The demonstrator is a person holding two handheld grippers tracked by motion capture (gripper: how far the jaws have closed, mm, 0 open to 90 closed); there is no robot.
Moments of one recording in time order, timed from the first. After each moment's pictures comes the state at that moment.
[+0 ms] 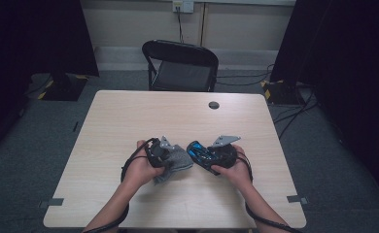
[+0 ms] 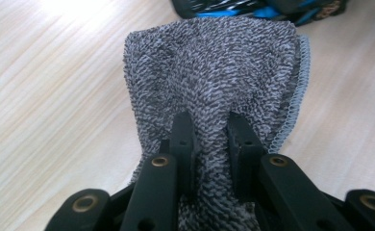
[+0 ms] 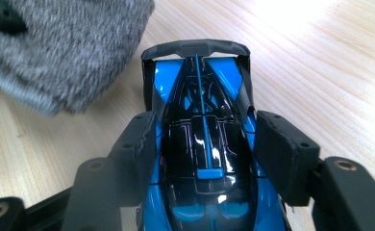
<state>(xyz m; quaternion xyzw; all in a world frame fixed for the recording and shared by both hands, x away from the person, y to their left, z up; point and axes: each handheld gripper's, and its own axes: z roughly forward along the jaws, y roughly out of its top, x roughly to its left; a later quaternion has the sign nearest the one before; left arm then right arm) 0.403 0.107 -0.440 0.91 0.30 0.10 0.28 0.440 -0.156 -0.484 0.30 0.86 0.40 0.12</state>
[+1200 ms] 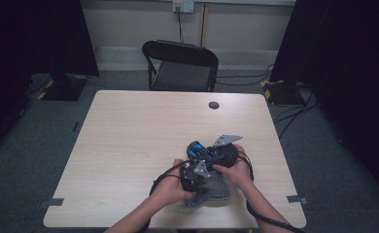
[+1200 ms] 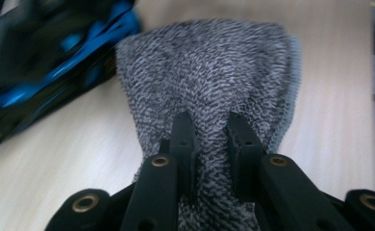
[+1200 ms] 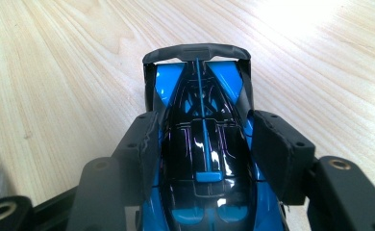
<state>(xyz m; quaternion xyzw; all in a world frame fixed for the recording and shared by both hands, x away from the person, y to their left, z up) 0.357 0.008 -0.462 0.93 0.14 0.00 0.34 0.441 -0.159 -0.484 0.29 0.86 0.41 0.12</state>
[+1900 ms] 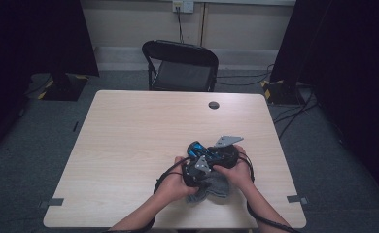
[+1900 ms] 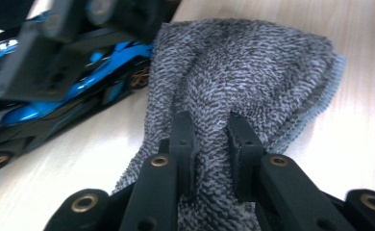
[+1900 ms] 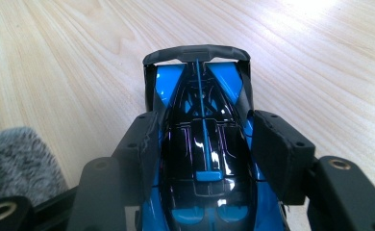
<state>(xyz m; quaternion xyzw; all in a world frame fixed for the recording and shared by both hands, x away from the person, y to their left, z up) 0.377 0.013 -0.471 0.93 0.18 0.02 0.33 0.439 -0.162 -0.486 0.29 0.85 0.42 0.12</state>
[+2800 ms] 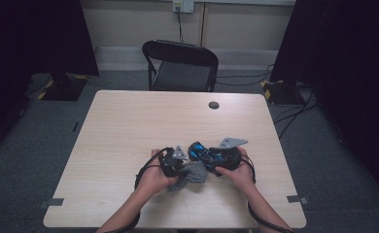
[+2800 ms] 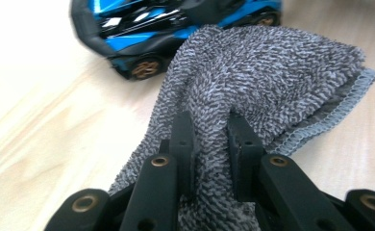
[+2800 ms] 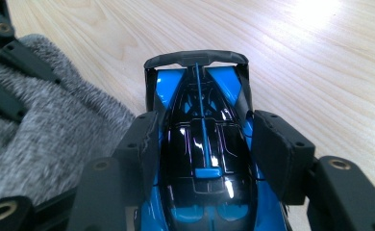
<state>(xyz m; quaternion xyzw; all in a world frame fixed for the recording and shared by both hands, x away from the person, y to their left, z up) 0.395 0.074 -0.465 0.91 0.26 0.07 0.33 0.435 -0.171 -0.492 0.29 0.84 0.45 0.12</state>
